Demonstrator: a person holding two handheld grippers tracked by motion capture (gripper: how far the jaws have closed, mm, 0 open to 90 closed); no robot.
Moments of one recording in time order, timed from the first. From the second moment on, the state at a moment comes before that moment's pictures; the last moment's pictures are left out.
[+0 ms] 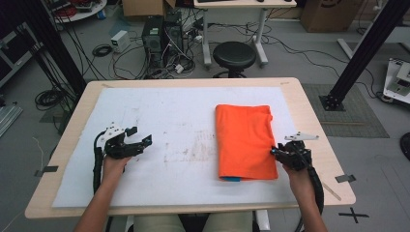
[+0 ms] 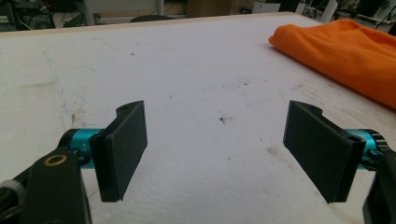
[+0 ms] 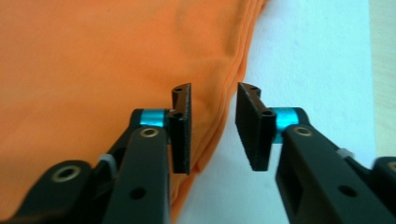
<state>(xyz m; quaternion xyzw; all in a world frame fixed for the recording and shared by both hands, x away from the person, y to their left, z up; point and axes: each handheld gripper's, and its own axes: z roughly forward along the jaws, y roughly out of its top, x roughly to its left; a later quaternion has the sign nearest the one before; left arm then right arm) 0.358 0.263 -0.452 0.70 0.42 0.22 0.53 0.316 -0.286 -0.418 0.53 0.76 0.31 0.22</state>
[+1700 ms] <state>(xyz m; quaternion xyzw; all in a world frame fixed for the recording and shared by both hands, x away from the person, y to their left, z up) 0.352 0.242 -0.439 0.71 0.40 0.21 0.54 0.325 -0.274 -0.432 0.51 0.75 0.34 0.24</state>
